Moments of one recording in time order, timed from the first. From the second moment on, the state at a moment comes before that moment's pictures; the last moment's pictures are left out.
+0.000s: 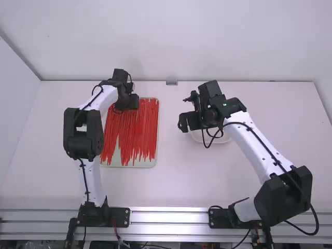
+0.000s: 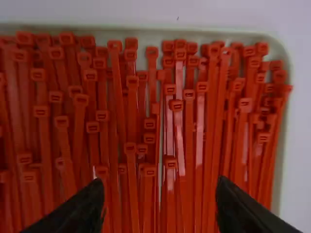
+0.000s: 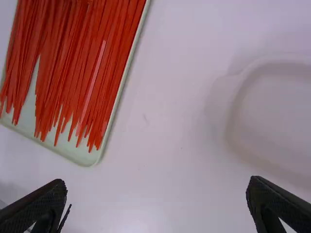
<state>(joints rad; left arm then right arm) -0.04 2.16 1.69 -0.75 0.14 -0.13 0.39 1.54 1.33 -0.92 -0.27 0.13</state>
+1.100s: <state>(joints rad) -0.04 2.17 1.56 -0.59 0.15 -0.16 0.39 1.54 1.33 -0.92 -0.27 0.12</state>
